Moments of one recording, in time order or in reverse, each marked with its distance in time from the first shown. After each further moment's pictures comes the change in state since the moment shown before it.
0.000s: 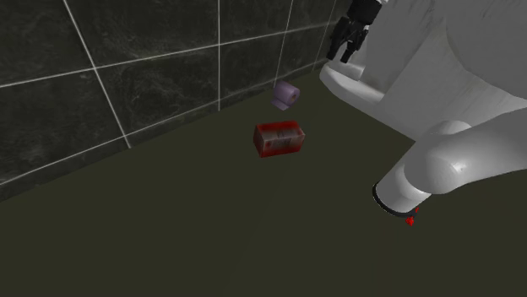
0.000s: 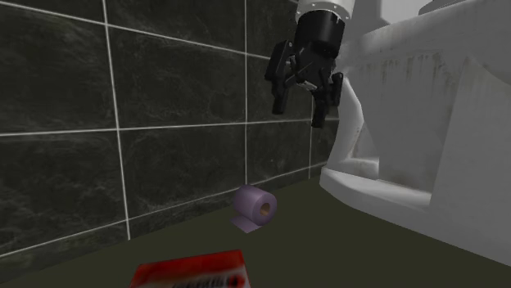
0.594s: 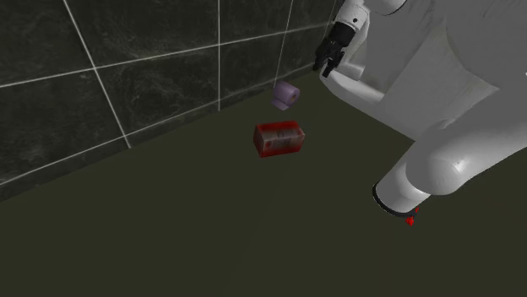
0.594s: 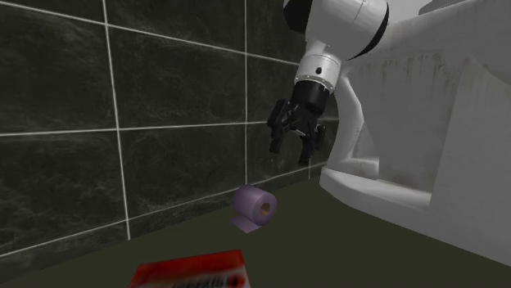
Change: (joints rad) arm 0.044 0.340 -0.201 0.086 0.172 0.112 -0.297
